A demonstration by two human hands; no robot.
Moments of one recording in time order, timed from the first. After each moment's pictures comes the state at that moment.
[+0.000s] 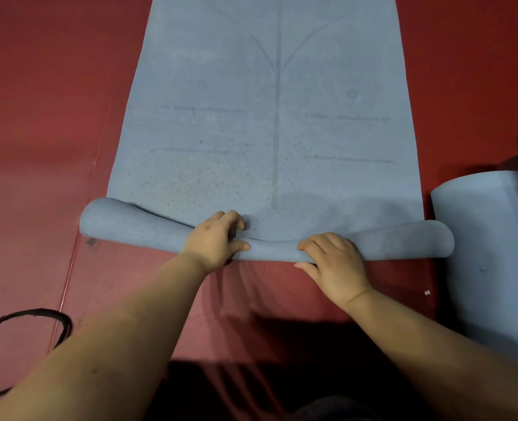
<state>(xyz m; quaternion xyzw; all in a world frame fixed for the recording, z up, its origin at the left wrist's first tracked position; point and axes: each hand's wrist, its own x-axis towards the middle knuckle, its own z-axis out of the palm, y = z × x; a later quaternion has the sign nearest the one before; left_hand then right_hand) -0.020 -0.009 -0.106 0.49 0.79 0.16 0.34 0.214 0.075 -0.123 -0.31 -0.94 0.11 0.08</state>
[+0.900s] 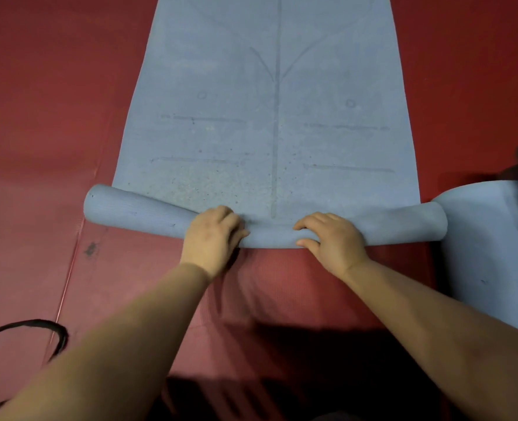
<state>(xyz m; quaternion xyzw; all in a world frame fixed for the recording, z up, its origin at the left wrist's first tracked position) -0.024 0.000 -0.111 0.60 0.78 0.17 0.10 0.184 0.123 -0.108 -0.34 -0.91 0.23 0.07</state>
